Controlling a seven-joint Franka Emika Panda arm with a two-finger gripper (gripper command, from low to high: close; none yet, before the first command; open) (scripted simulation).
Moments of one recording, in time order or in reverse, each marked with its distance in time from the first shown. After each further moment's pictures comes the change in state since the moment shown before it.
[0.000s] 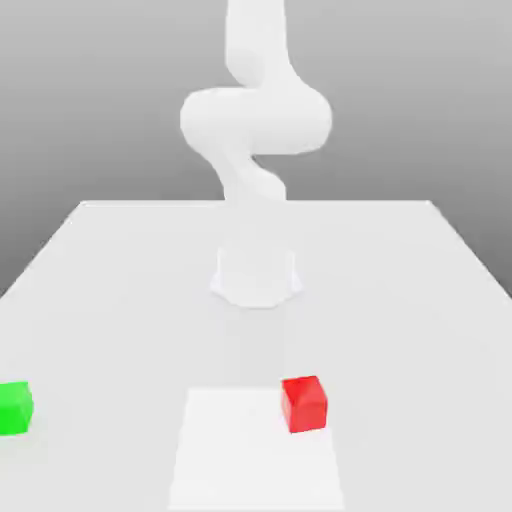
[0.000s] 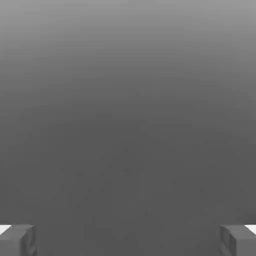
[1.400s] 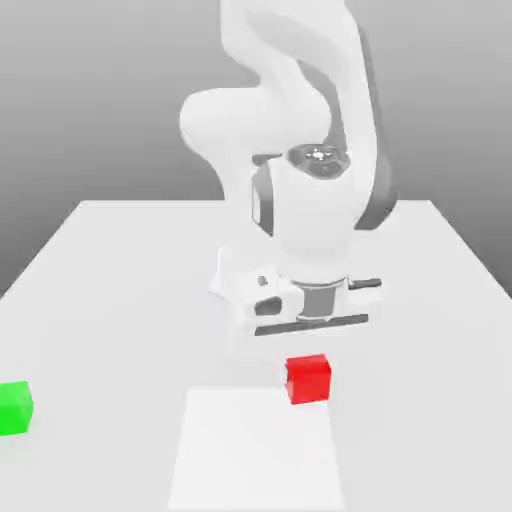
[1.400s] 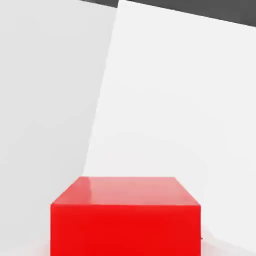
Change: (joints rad) arm 0.148 0.716 -0.026 -0.440 0.025 0.436 -0.092
